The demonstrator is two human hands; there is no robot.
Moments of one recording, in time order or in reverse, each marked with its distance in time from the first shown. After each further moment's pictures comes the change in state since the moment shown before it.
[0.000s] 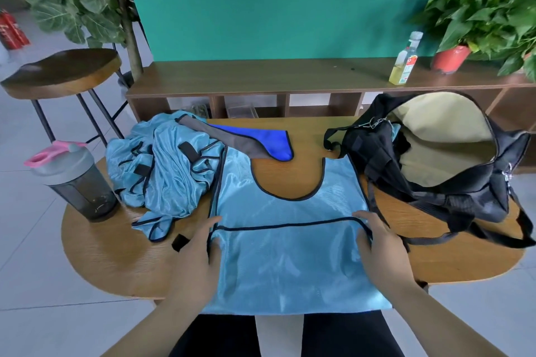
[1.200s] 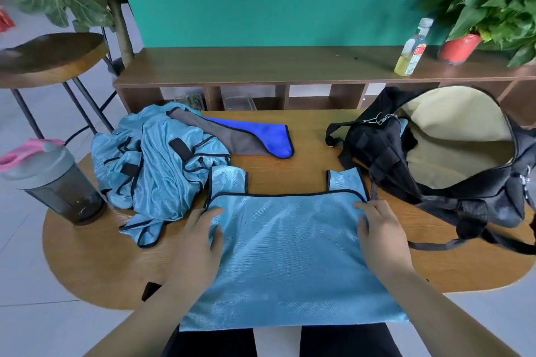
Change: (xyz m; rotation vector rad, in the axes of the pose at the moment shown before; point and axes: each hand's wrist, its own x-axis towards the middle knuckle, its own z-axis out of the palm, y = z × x) left_hand 0.049 -0.014 0.019 0.052 0.079 0.174; right_hand 0.052 0.025 0.025 -0.193 0.123 -0.194
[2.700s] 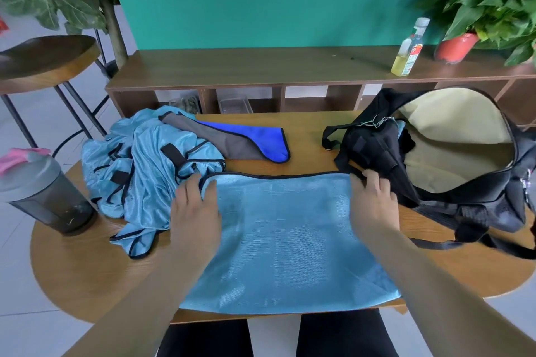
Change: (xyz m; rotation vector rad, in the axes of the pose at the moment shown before) left_hand 0.066 0.011 0.010 0.579 0.126 0.166; right_hand 0.071 -0.033 -0.010 -0.506 -0.240 0.126
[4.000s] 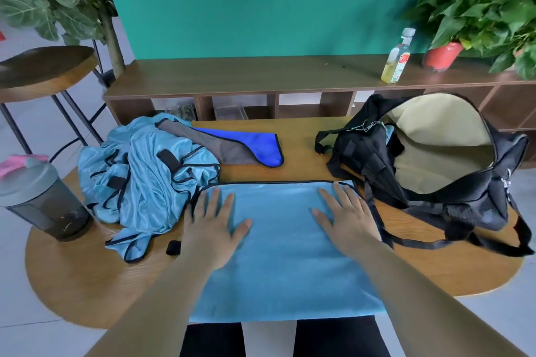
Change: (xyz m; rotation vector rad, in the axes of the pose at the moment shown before) left_hand -0.003 0.021 0.022 0.083 -0.519 -0.024; right_hand -0.009 -0.001 0.037 0.122 -0.164 -0.171
